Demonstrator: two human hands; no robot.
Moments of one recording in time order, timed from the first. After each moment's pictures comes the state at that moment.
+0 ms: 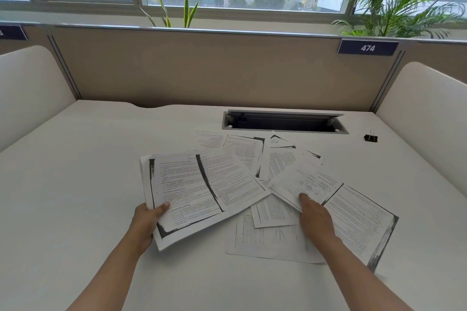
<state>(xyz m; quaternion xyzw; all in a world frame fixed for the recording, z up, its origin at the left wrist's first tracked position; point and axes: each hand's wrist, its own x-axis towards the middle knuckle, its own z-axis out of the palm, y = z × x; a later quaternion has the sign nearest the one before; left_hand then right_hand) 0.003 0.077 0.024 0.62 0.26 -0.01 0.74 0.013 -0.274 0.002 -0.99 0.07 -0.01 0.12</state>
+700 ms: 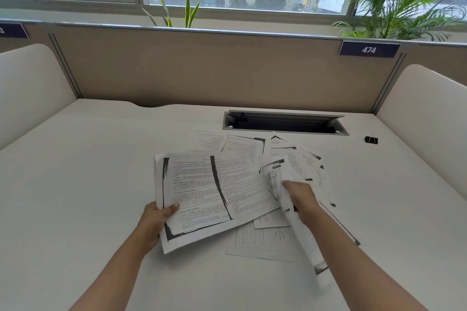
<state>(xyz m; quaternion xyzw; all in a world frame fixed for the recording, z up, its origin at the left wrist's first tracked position) 0.004 0.068 0.022 0.64 0.21 -0.05 0.74 0.037 -0.230 0.064 -0.76 0.28 0.04 0.58</state>
